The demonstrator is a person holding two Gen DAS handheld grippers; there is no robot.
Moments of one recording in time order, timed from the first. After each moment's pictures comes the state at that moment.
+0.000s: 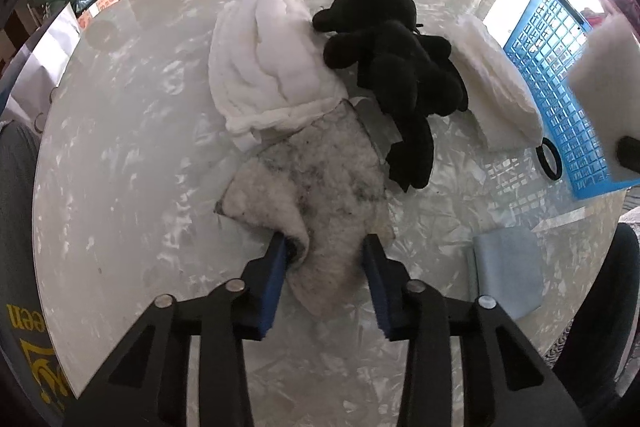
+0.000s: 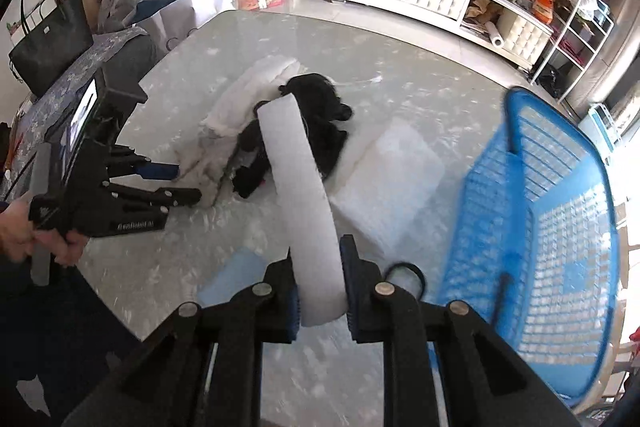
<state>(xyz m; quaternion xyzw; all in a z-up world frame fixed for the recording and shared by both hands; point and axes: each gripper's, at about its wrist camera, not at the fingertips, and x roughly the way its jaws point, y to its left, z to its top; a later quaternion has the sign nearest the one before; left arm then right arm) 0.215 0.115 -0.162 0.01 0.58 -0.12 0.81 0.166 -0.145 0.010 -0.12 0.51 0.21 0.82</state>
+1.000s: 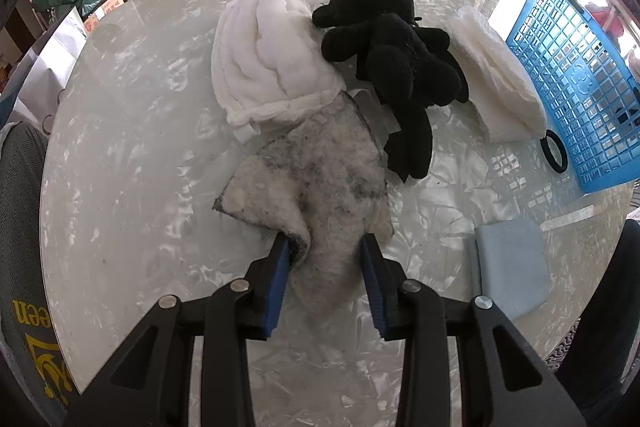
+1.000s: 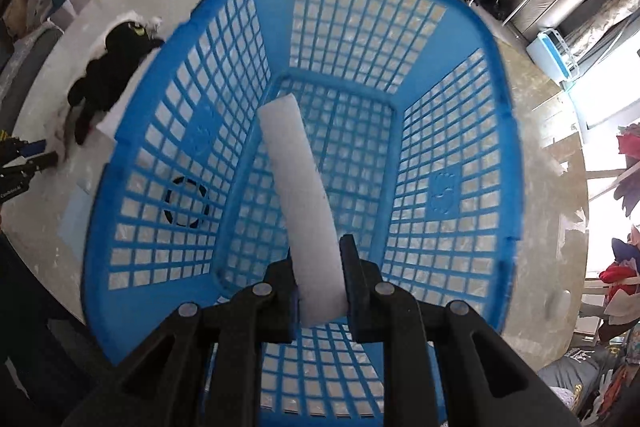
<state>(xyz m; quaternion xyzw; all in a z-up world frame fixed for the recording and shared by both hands) 0.200 0.106 -0.164 0.03 0.57 -0.11 0.81 0.212 -0.268 -0.046 -0.13 0.61 0.10 0.77</state>
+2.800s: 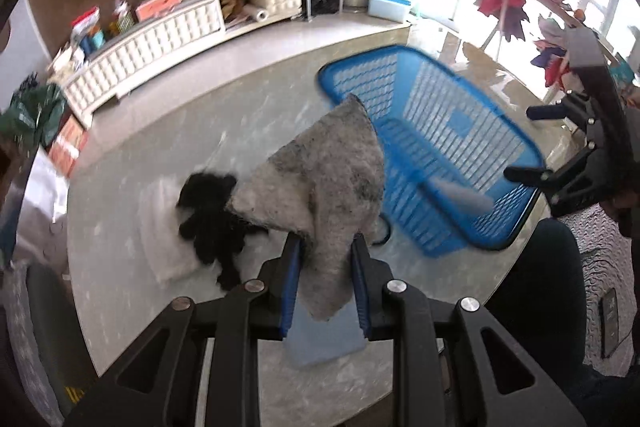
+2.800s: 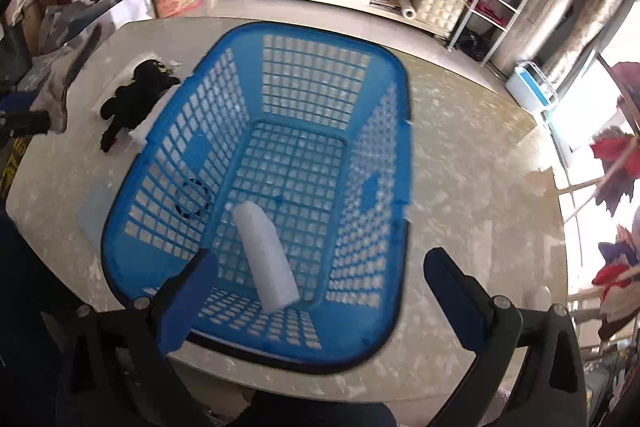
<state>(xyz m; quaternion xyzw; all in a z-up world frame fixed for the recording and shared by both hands) 0.176 -0.048 0.000 0.12 0.47 -0.22 0.85 0.158 -0.313 -0.002 -0.11 0.52 0.09 0.84</state>
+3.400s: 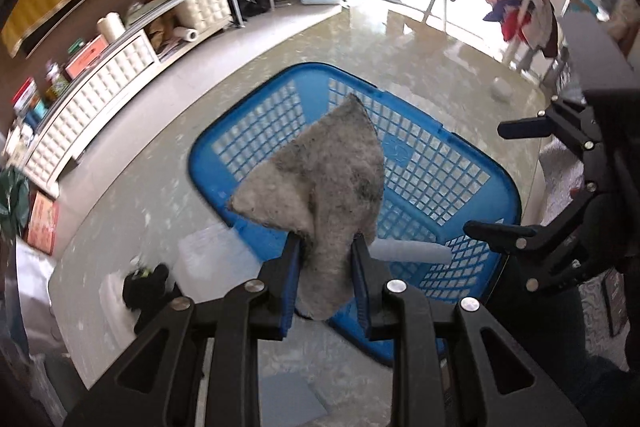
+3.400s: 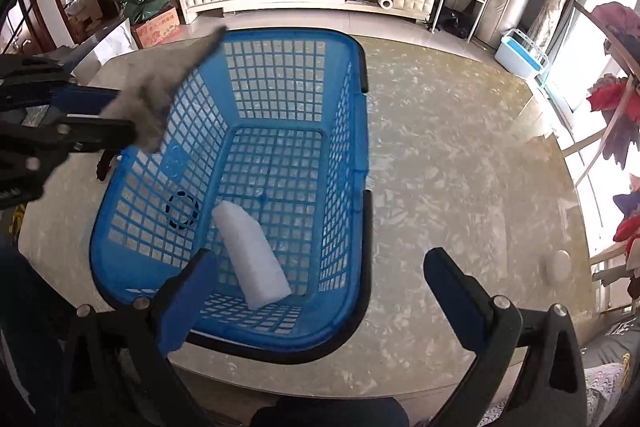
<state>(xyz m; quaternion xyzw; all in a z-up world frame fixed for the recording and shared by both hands) 0.213 -0.165 -0.010 0.22 0.46 -0.31 0.80 0.158 -0.344 -0.010 -0.04 0.52 0.07 0.85</state>
